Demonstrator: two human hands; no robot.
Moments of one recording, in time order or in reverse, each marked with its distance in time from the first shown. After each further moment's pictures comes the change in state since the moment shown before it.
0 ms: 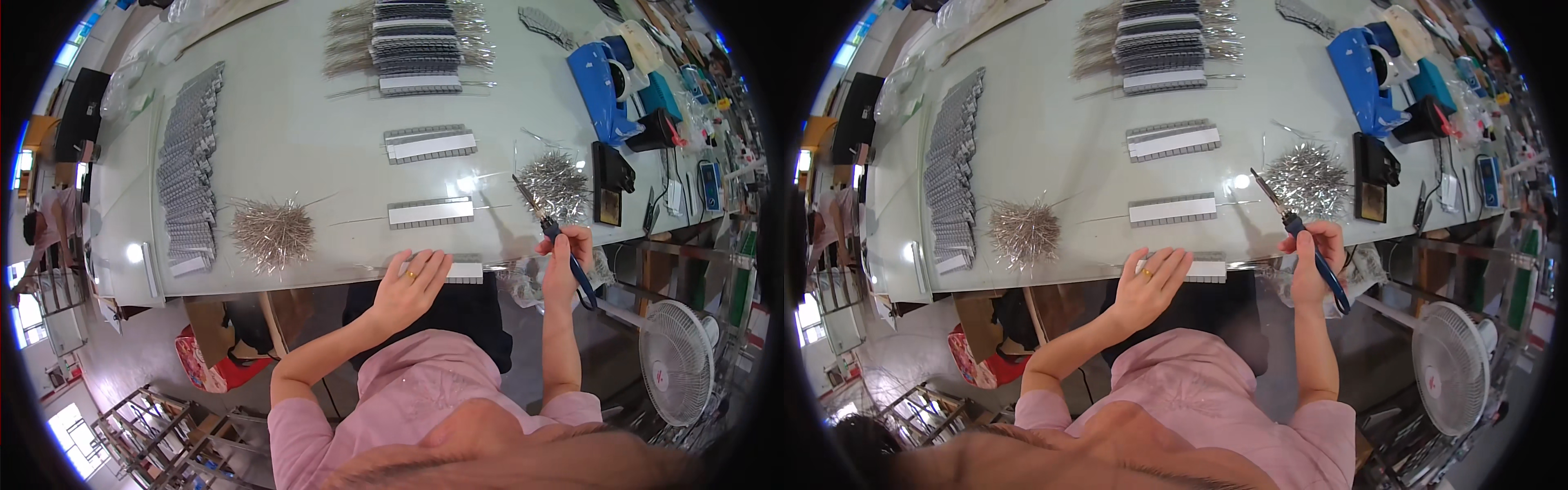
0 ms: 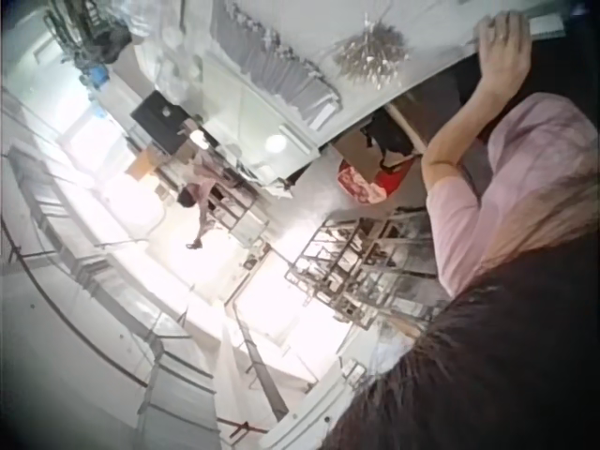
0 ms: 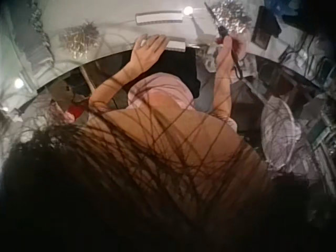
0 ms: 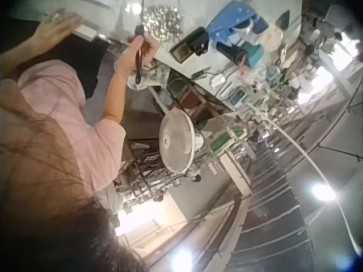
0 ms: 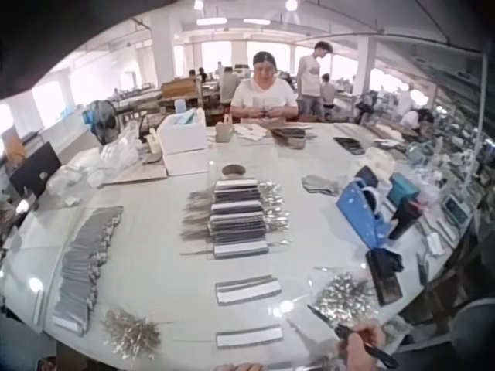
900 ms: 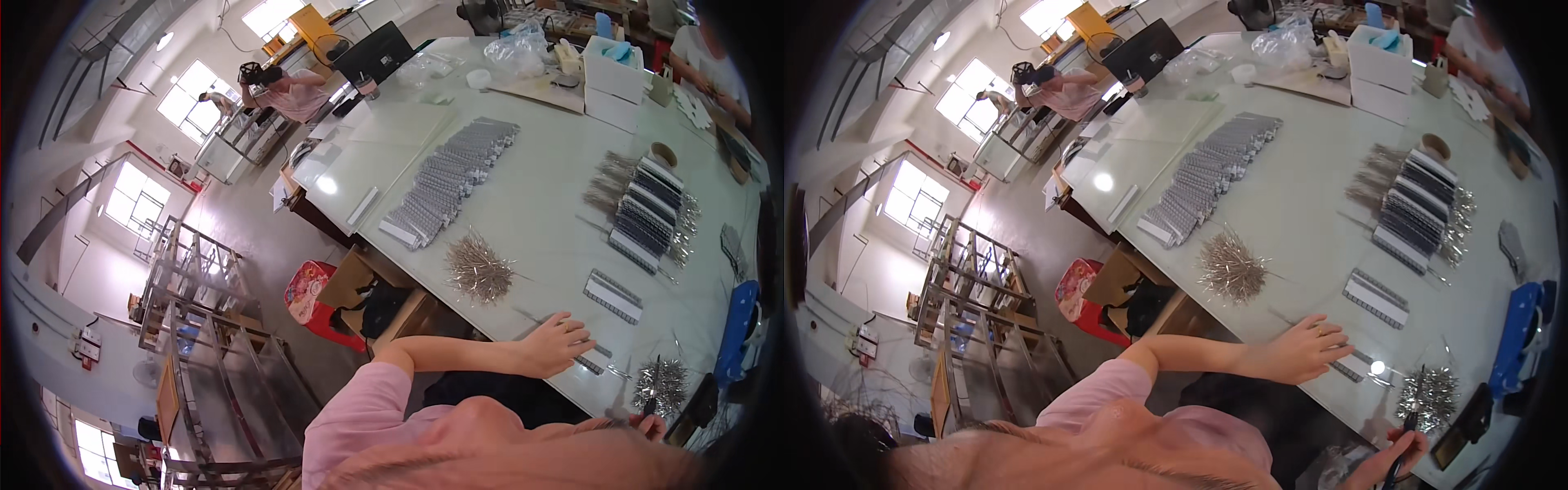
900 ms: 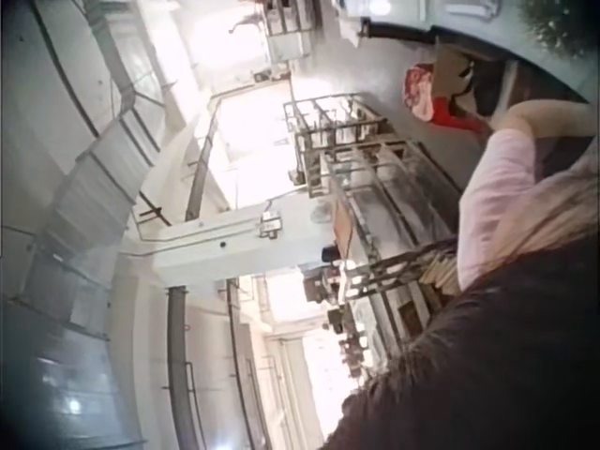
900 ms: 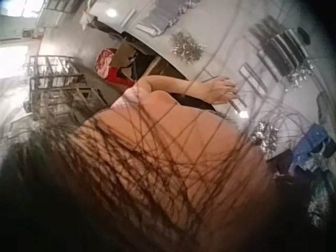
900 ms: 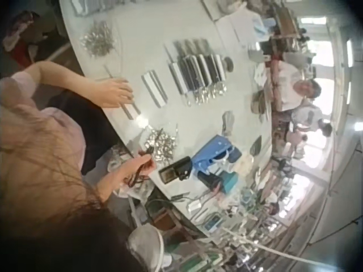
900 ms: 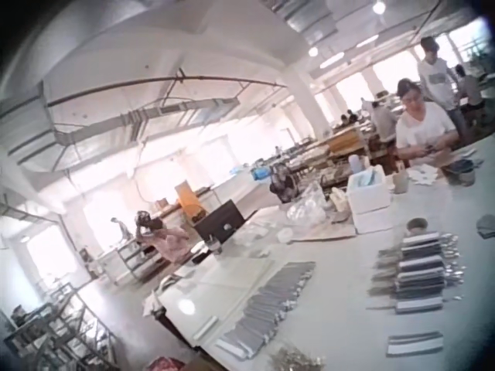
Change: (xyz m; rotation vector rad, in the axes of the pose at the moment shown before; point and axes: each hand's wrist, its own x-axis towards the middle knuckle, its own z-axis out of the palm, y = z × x) left_hand 0.042 -0.033 0.005 -0.137 -0.096 -0.230; right_hand 0.029 0.067 -0.036 -0.009 0.111 -0.016
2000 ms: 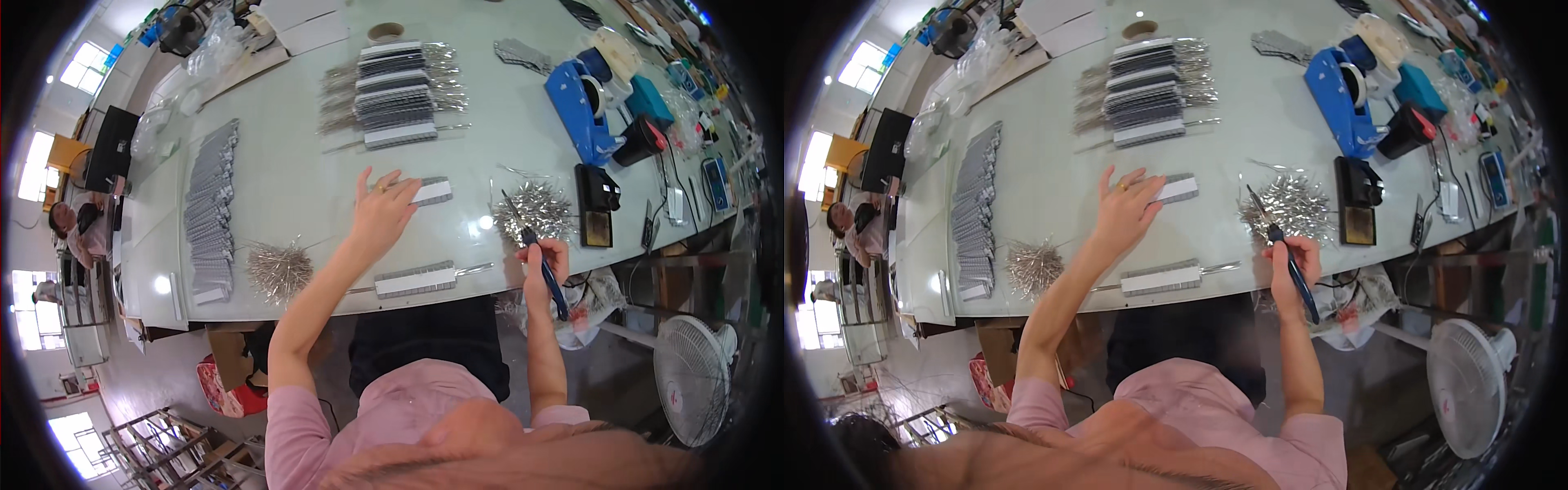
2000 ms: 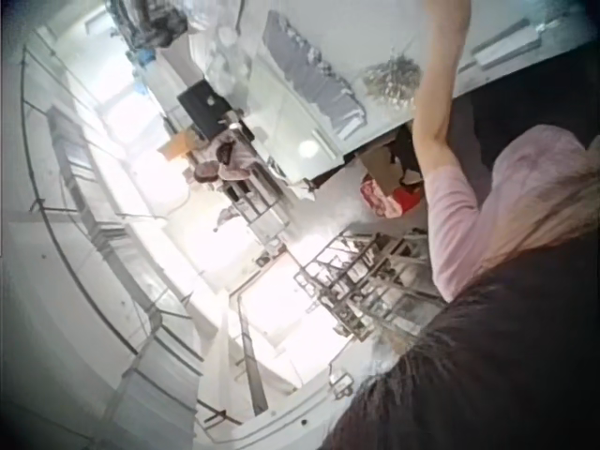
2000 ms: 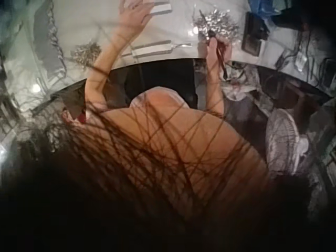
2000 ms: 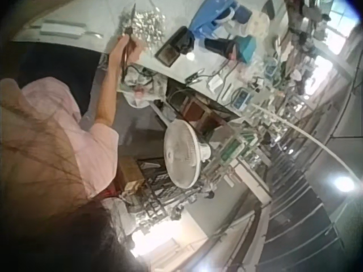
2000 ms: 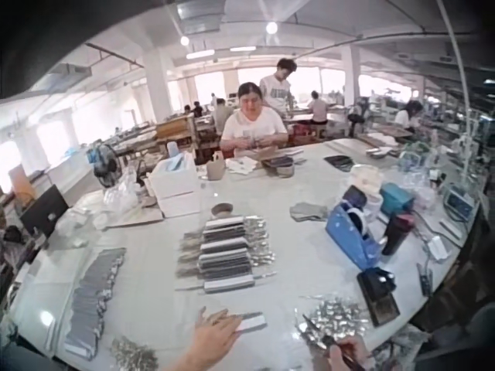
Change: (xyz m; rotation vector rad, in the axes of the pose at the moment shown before) left_hand 0.096 -0.056 0.005 0.040 0.072 0.096; right_hand -0.005 -0.024 0.033 -0.014 -0.031 -0.084
